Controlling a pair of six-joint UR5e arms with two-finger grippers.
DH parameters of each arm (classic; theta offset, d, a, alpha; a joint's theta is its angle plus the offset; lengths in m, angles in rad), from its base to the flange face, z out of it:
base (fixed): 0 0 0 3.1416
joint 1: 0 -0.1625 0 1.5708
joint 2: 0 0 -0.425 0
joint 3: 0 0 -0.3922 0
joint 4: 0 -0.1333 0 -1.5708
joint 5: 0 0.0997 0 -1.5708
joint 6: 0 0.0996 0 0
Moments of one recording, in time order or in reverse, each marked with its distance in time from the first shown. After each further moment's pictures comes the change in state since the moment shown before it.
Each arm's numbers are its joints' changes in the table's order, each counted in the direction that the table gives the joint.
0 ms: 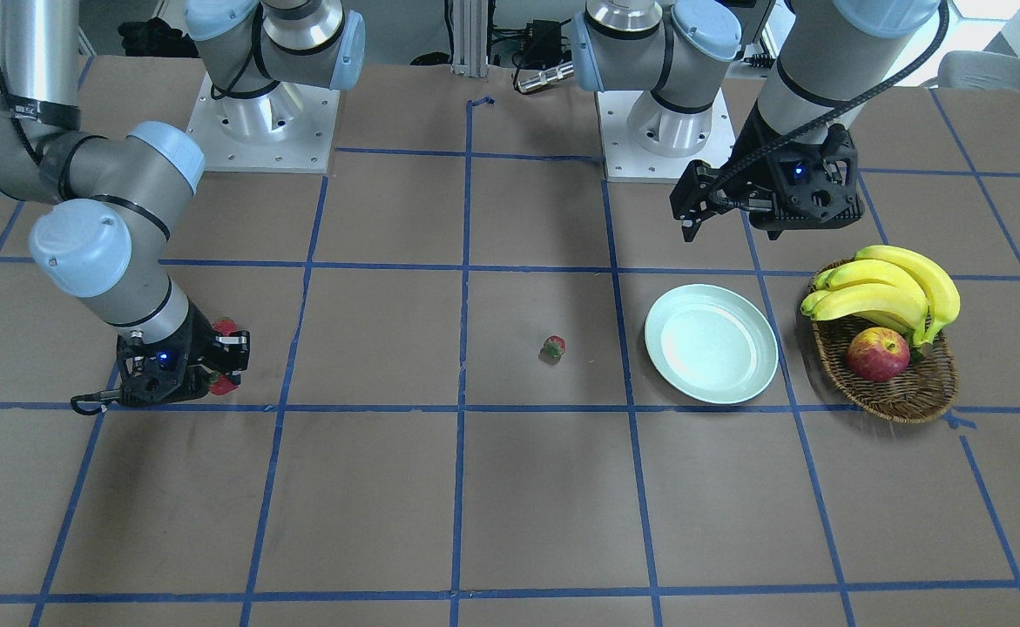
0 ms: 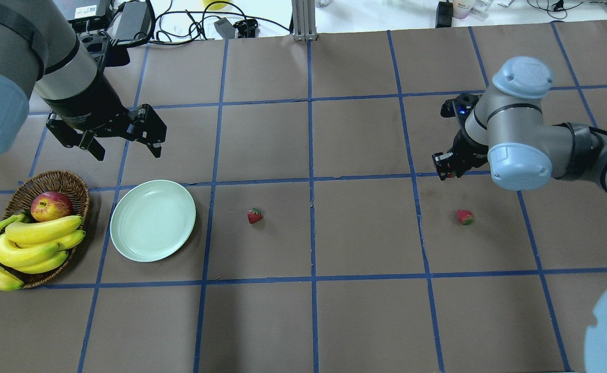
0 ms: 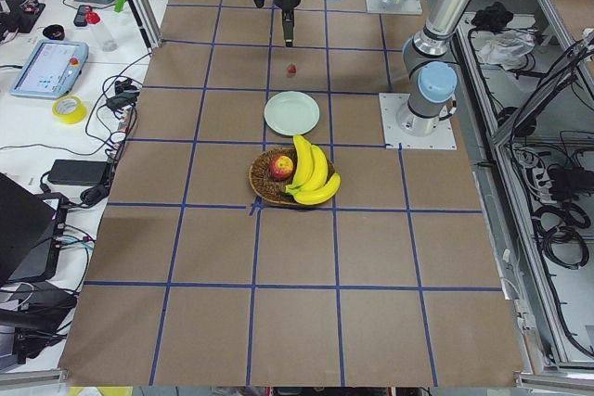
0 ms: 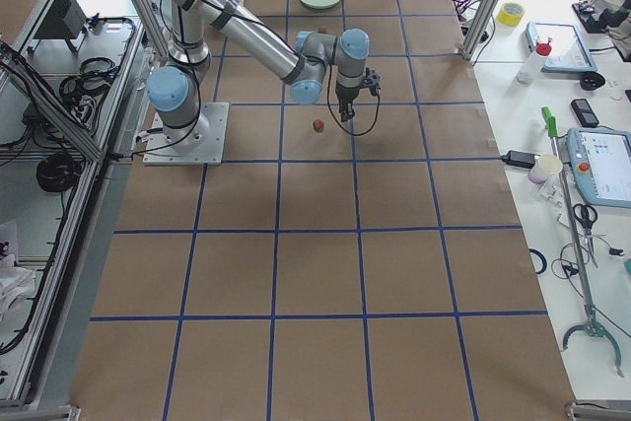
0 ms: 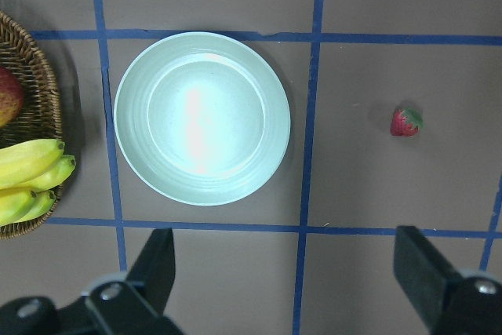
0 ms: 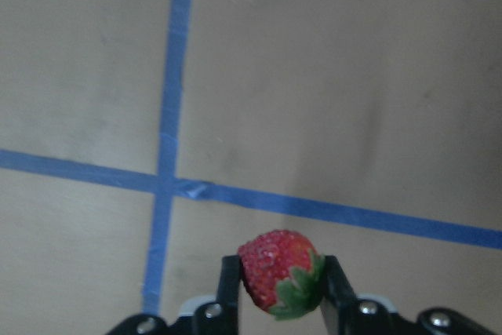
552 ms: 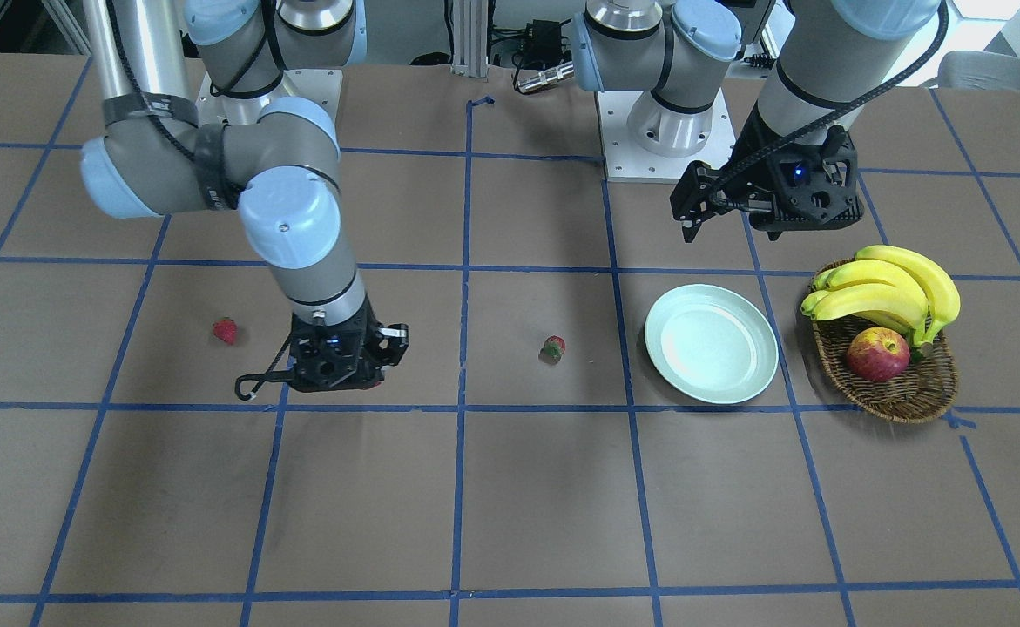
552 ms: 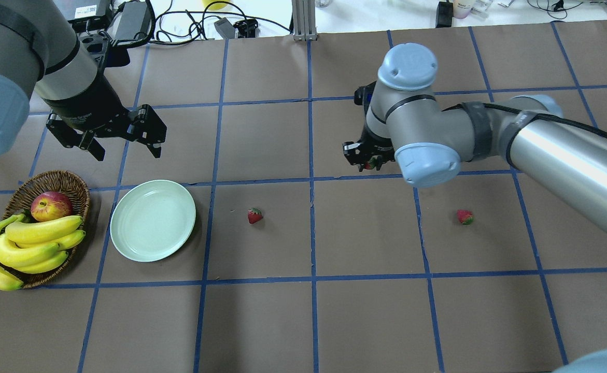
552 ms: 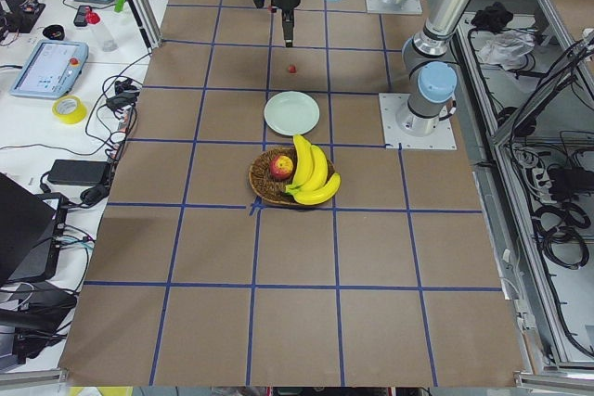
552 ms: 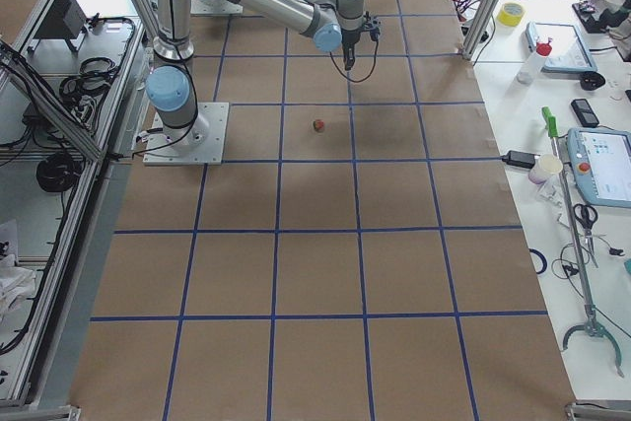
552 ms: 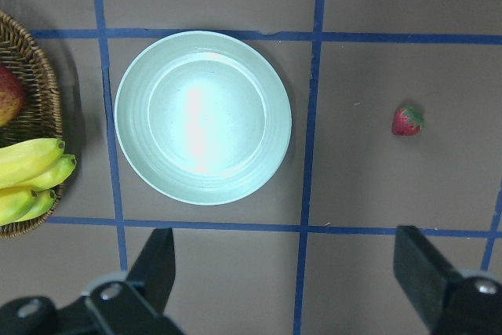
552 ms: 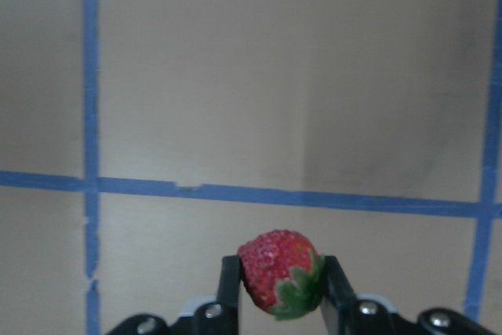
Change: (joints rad) left arm 0.000 0.002 0.001 -0.001 0.001 0.000; right arm -0.360 -0.043 0.132 -0.035 0.004 0.469
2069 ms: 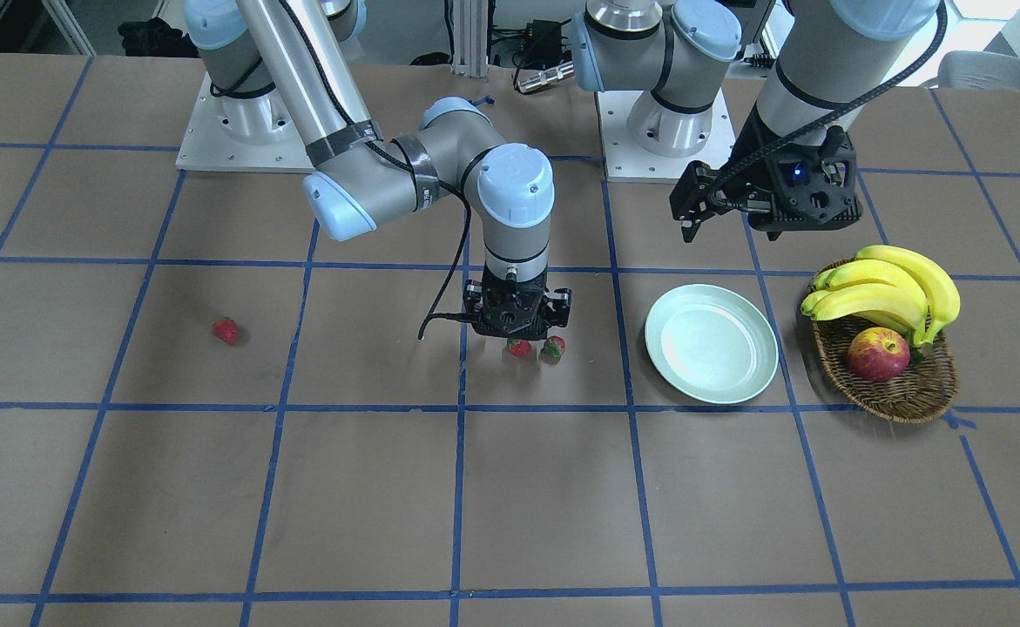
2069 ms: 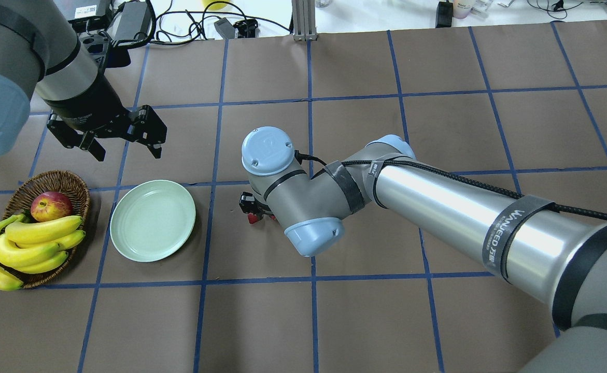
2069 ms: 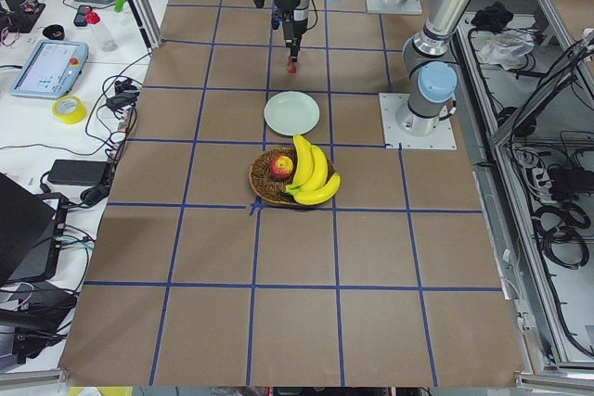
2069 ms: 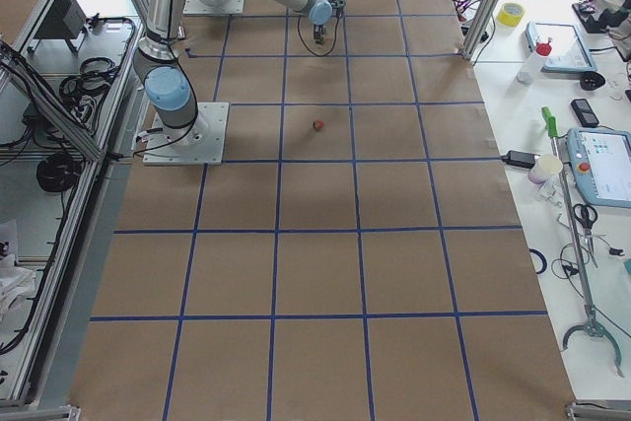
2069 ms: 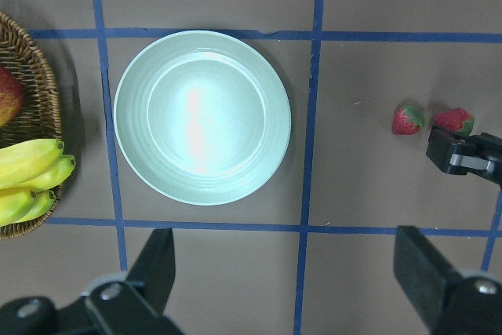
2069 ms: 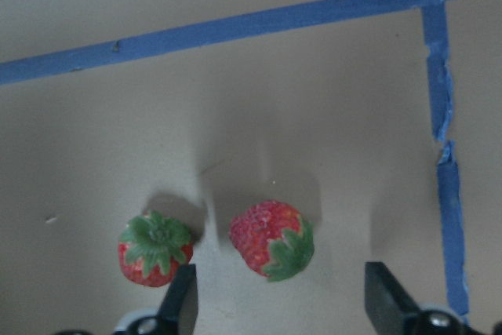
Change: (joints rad) left arm 0.000 -0.001 0.001 0.000 -0.001 0.004; right arm -0.321 -0.129 0.037 0.108 -0.006 0.509
